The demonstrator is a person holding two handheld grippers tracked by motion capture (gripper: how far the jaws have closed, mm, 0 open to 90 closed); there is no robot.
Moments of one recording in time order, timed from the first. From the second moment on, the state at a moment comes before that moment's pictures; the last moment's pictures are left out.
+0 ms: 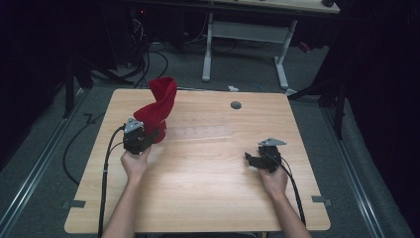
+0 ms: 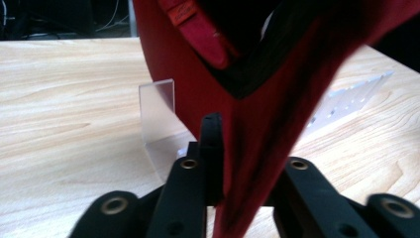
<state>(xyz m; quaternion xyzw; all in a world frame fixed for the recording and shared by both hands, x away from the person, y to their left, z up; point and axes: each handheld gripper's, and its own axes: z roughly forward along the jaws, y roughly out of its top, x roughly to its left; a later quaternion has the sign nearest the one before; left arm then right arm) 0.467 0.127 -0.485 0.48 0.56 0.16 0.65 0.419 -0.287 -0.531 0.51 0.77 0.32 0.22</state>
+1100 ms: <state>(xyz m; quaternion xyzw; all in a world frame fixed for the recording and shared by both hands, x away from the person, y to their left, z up) 0.438 0.152 -0.457 0.48 0.57 0.19 0.64 0.419 -0.287 -0.531 0.51 0.77 0.32 0.22</state>
